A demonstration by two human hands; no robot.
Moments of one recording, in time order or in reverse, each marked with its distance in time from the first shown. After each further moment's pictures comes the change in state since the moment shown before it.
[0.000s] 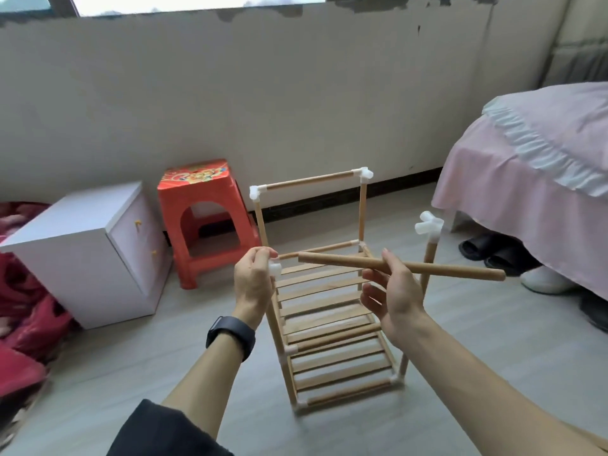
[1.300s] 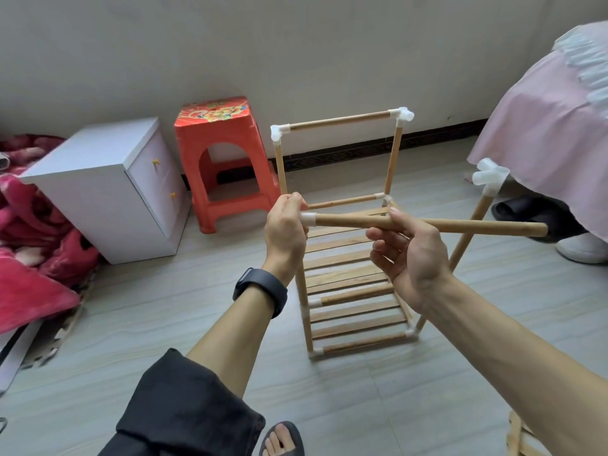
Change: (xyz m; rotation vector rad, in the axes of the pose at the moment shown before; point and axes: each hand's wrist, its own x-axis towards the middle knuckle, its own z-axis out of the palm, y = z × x) left_hand -0.014 -0.004 -0.002 -0.079 -0.047 -0.045; right_hand -0.010 0.026 0.022 0.025 -0.186 0.045
